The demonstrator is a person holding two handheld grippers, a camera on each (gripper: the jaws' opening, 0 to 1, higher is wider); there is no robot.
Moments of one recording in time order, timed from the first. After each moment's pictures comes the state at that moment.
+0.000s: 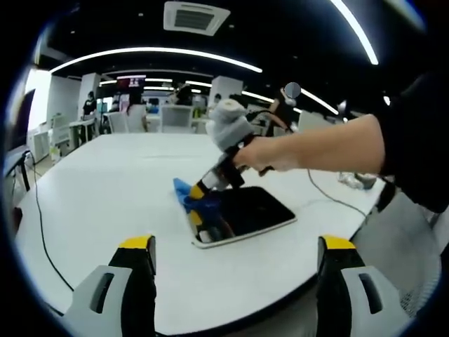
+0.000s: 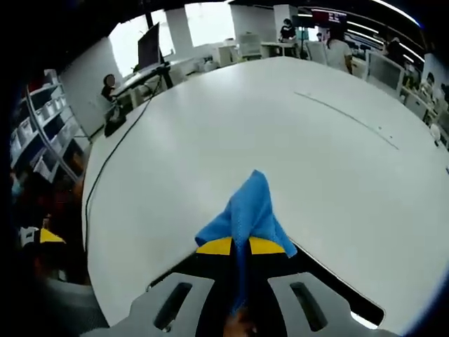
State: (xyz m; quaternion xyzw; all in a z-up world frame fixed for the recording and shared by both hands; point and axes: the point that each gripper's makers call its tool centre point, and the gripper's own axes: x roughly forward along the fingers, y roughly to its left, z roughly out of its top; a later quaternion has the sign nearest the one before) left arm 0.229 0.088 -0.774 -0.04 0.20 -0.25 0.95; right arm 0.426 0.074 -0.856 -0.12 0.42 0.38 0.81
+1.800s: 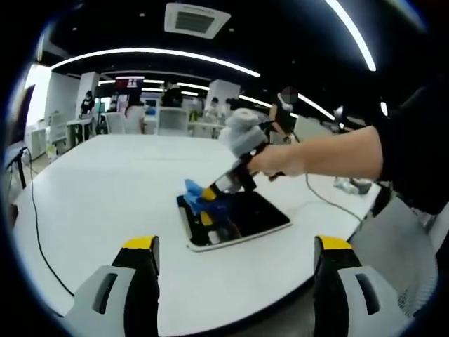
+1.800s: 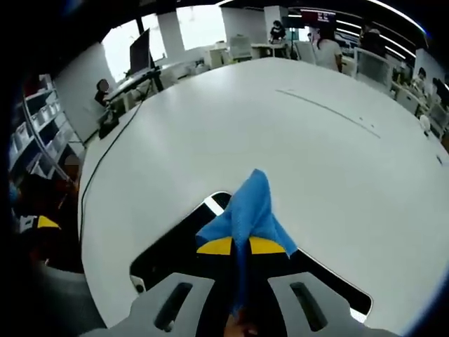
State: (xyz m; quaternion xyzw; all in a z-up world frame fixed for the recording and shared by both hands) left arm 0.228 0.084 -0.770 -0.06 0.19 -0.27 0.94; right arm 0.425 0.035 -0.855 -0.12 0.41 0.37 0.83
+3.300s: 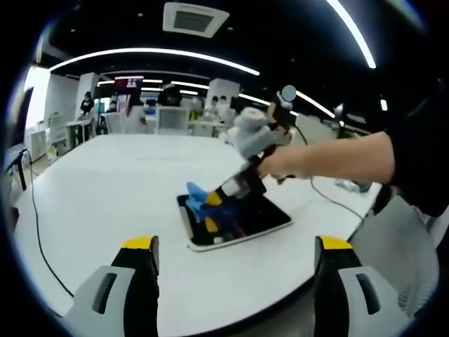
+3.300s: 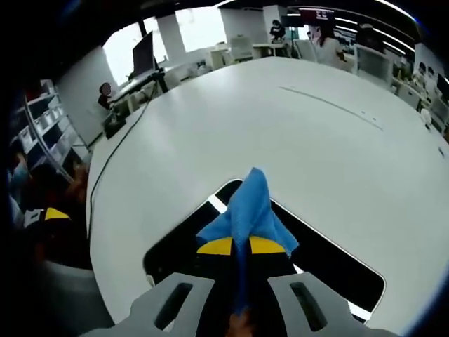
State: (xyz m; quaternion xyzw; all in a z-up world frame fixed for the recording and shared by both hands) left arm 0.230 0.083 -0.770 -0.05 0.19 -0.27 0.94; right arm 0.394 0.037 -0.855 -0.11 0.42 0.38 0.82
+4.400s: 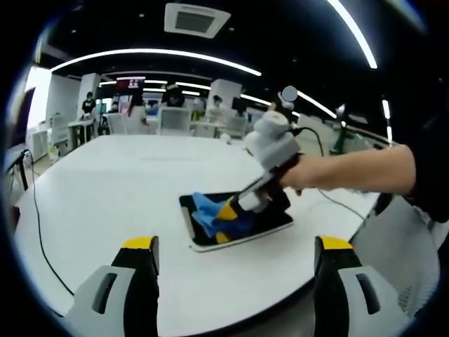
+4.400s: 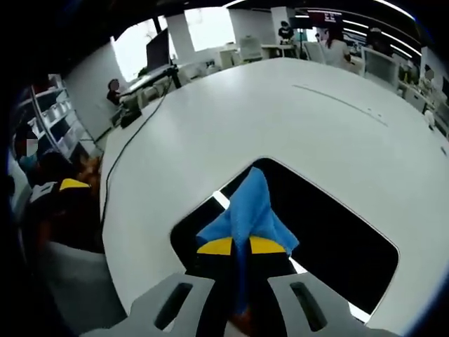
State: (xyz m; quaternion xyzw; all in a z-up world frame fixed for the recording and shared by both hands) left arm 0.229 0.085 -0.769 -0.05 0.19 -0.26 0.95; right arm 0.351 0.036 -0.854 -0.11 0.41 0.40 0.81
